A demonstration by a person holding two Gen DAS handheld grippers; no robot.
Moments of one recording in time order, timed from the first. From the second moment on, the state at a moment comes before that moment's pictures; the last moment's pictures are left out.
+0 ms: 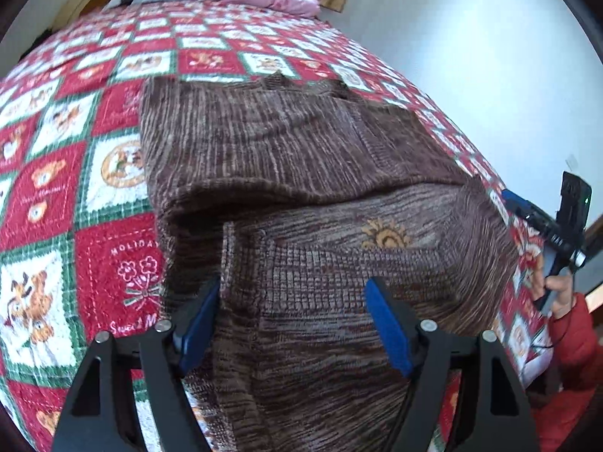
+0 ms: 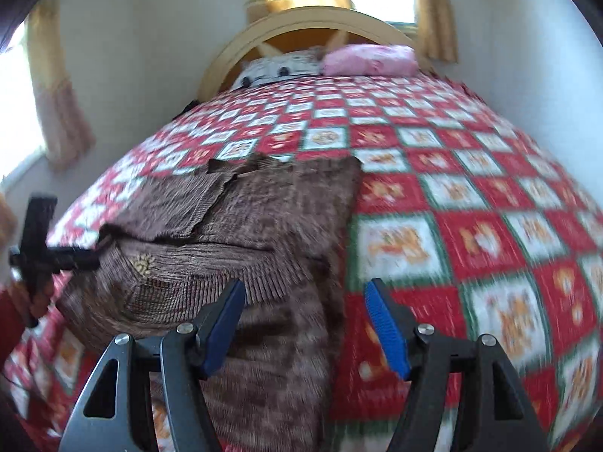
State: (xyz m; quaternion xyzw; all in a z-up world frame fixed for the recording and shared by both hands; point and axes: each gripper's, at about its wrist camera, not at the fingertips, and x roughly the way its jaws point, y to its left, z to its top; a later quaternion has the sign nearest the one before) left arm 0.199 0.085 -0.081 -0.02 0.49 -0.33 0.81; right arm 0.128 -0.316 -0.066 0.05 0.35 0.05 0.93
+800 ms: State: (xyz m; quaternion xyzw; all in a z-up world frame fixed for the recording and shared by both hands) left arm 0.164 0.100 -0.051 -0.04 0.40 -0.26 0.88; right arm 0.132 -0.297 -0.045 0.06 0.33 0.07 0.94
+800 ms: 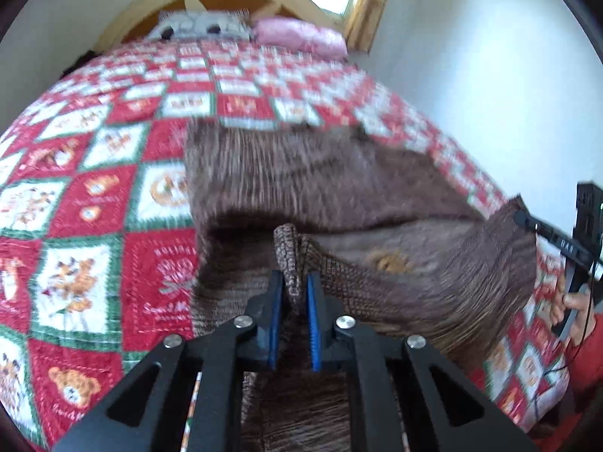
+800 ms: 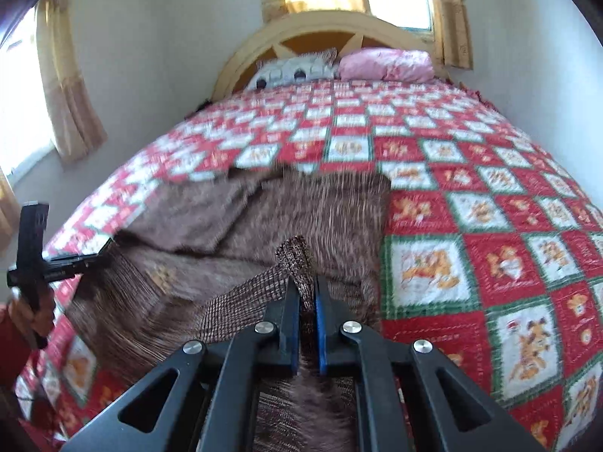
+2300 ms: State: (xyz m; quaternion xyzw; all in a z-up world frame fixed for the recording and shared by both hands) left arm 0.365 0.078 -0.080 -0.08 0.39 -0.06 0.91; right arm 0.367 -0.294 -0.069 -0.04 0.32 -0.08 0.94
